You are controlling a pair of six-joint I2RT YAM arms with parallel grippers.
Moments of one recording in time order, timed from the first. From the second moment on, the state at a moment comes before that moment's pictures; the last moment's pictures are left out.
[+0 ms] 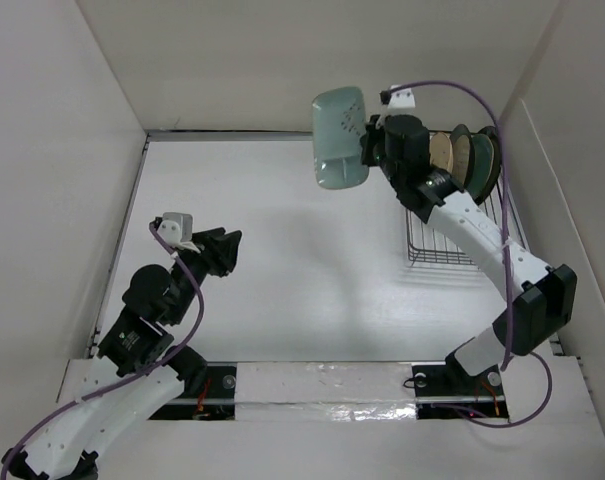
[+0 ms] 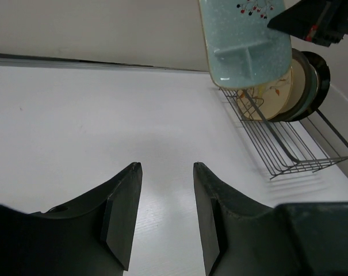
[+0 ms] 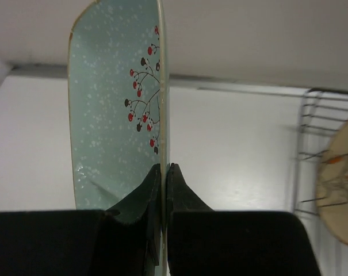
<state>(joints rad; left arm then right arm) -0.65 0.44 0.68 -0.23 -0.26 -0.31 0.55 1.51 1.46 -0.15 0.30 0.23</state>
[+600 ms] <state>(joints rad) -0.65 0.38 0.68 -0.23 -0.21 -0.31 0.40 1.90 1.98 -0.54 0.87 -0.16</state>
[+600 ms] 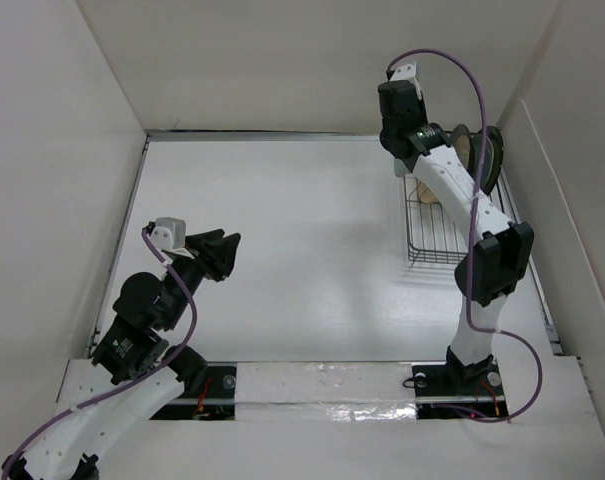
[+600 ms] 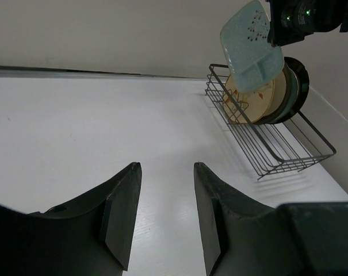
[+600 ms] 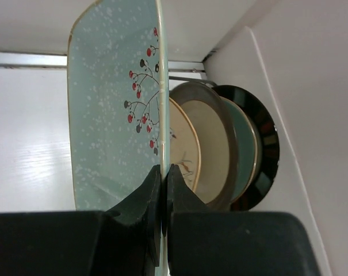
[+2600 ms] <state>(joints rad) -0.65 0.38 0.68 -0.22 -0.17 -0.32 0.32 2.07 1.93 -0.65 1.01 -0.27</state>
